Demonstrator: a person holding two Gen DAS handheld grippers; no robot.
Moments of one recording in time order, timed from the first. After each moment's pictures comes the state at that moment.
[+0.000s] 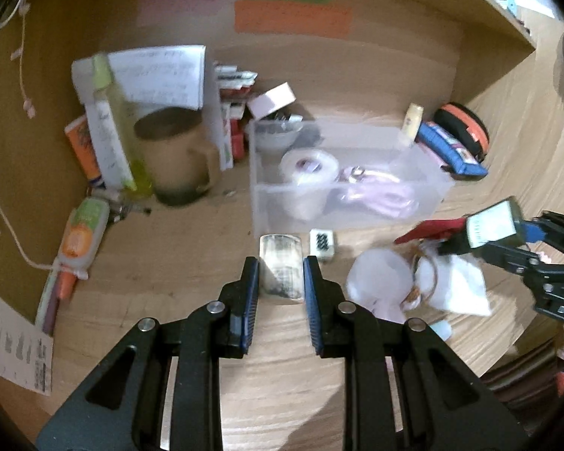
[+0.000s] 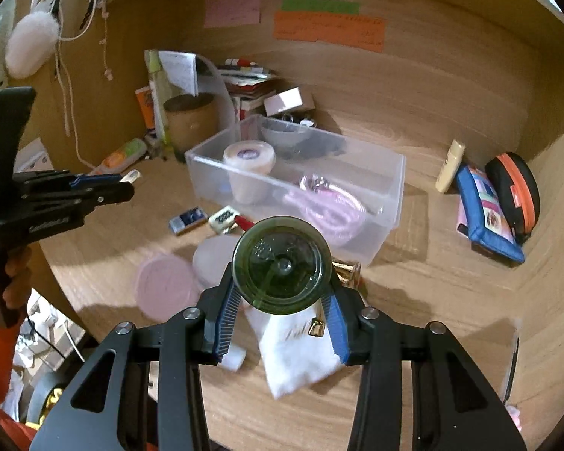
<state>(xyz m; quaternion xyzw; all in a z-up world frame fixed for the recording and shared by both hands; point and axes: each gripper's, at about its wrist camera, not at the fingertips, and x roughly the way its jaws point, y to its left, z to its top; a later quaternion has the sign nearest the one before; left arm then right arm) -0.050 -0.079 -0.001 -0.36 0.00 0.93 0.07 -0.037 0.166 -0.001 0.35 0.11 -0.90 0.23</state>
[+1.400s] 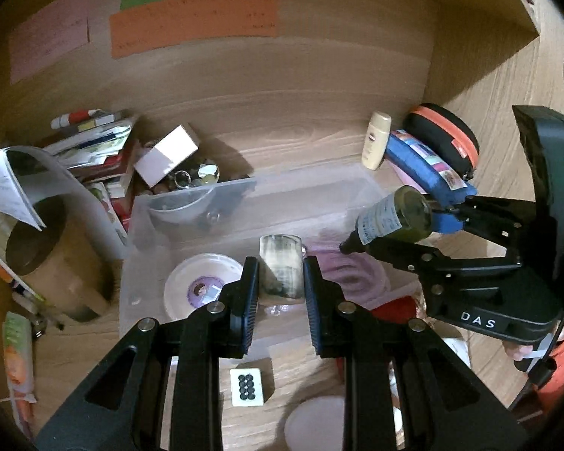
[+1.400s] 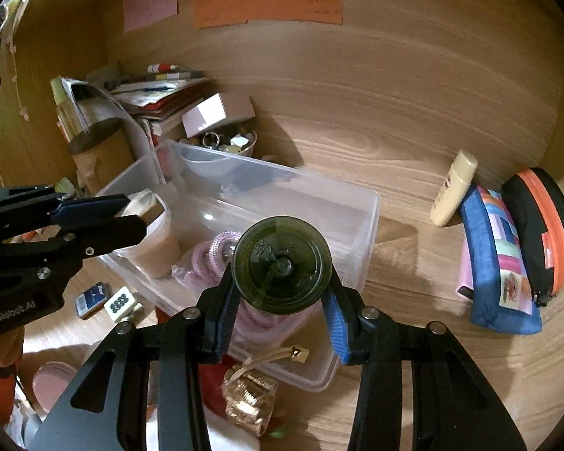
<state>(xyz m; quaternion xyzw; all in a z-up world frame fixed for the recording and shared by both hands) -0.181 0.006 0.002 -0.36 0.04 0.92 0.16 -0.191 0.182 -0.015 0.37 0.09 -0.90 0.20</state>
